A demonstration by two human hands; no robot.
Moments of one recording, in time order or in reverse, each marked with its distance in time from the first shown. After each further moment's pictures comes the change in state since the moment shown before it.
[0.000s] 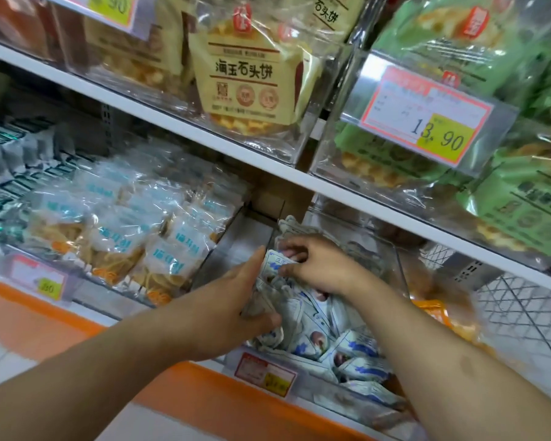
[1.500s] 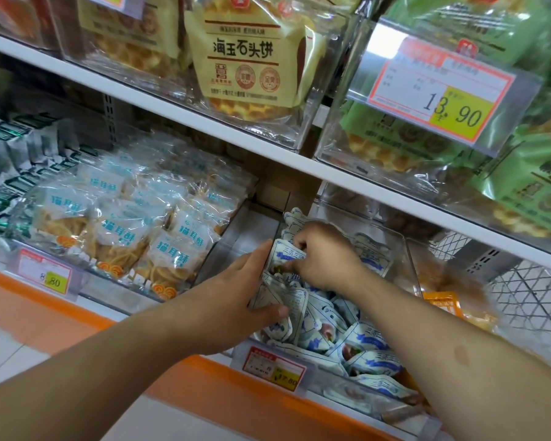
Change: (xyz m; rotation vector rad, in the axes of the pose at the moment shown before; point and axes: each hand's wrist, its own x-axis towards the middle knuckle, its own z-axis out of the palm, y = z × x) left_hand 0.000 0.003 0.003 -0.035 0.049 0.024; right_hand -0.003 -0.007 0.007 -0.434 0.185 -0.092
